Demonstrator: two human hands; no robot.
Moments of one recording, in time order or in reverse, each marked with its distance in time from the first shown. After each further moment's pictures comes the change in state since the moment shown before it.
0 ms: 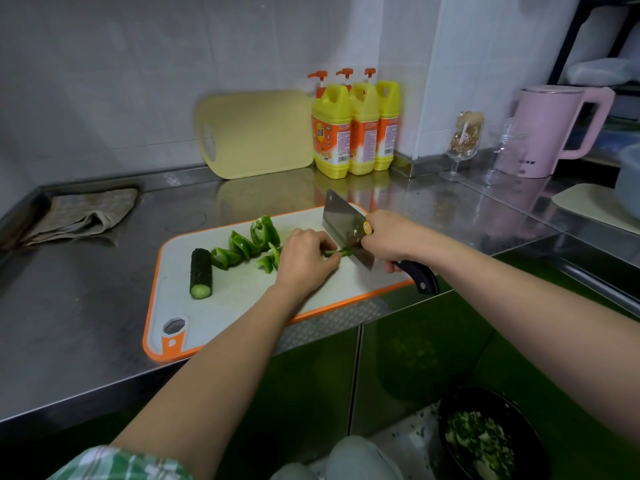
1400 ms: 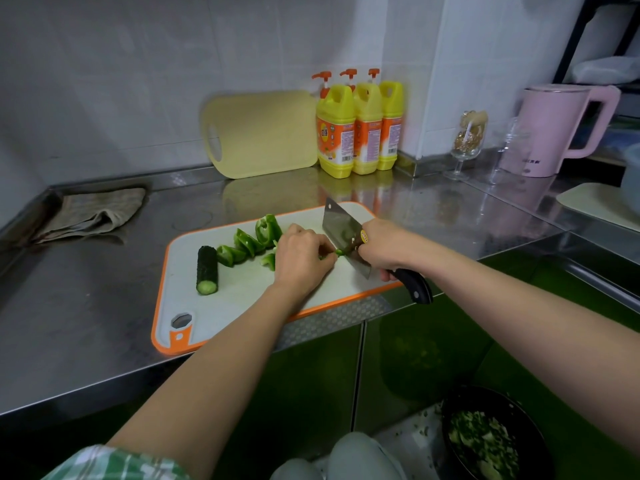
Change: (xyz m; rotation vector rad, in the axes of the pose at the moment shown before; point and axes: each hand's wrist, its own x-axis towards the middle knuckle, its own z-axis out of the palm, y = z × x) left_hand -0.007 -0.004 -0.008 0.148 0.031 0.026; right_hand -0.005 -0.004 0.015 -0.021 -0.053 0.002
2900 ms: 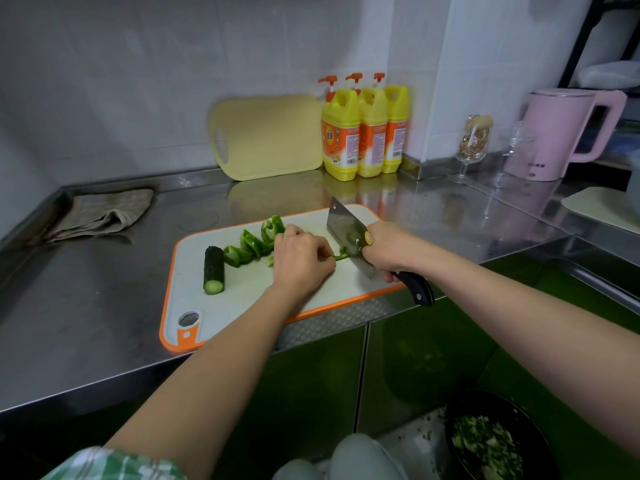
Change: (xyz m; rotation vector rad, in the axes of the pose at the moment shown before) left_hand -0.004 -0.003 -0.010 0.067 -0.004 -0.043; right_hand 0.006 0.000 0.004 -0.013 0.035 0.004
